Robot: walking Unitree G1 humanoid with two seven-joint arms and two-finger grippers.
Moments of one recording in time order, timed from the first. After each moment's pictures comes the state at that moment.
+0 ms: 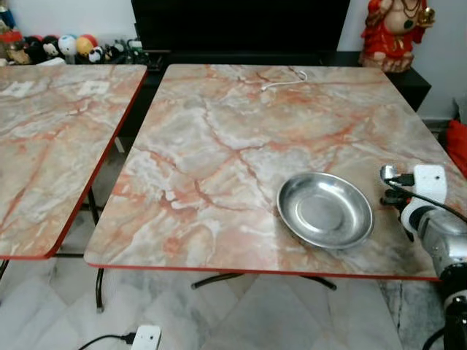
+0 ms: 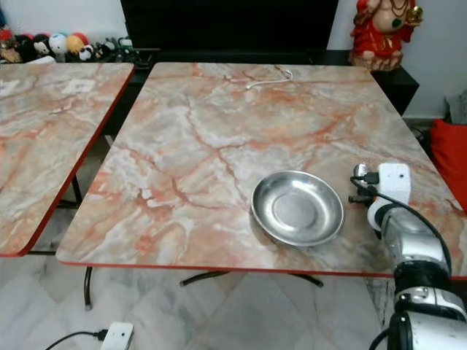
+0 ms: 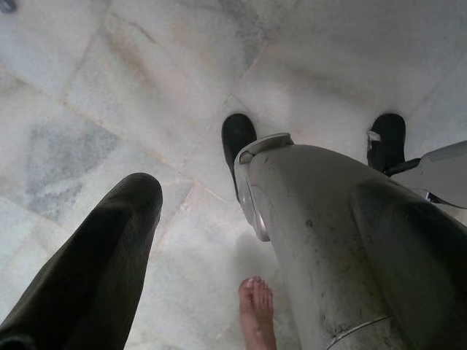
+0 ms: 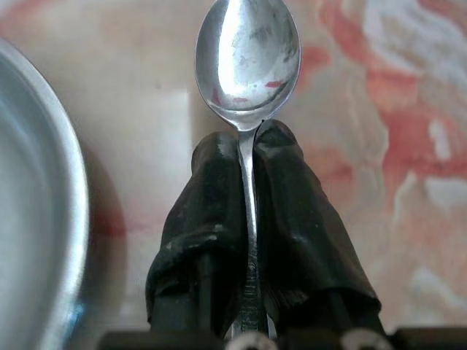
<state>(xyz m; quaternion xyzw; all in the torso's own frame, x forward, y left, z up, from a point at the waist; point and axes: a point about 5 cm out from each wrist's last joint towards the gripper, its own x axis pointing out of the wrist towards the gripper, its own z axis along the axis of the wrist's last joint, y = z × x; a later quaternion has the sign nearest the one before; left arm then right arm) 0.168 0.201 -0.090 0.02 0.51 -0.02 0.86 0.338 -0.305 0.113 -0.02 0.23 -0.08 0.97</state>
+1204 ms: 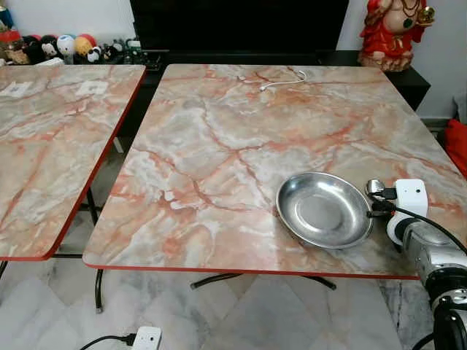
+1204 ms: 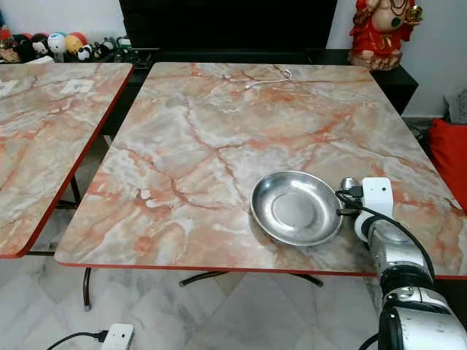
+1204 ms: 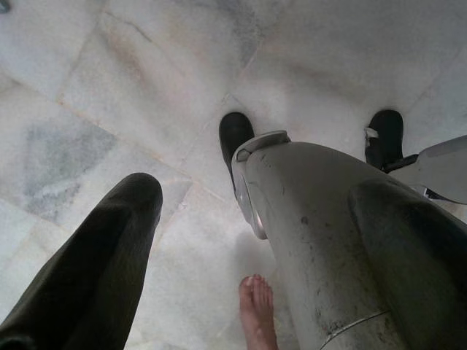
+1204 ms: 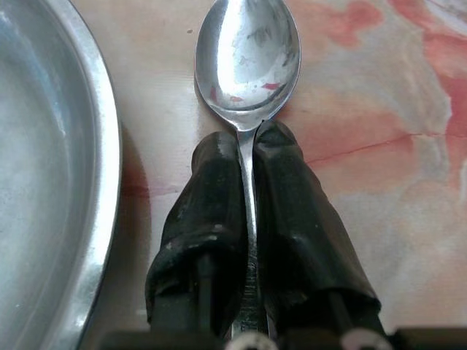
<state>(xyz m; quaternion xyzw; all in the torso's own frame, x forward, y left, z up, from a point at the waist) 0.167 0.200 -0.090 0.02 0.52 -0.02 0.86 0.339 -0.292 0.093 -0.03 0.23 -0.06 0.97</state>
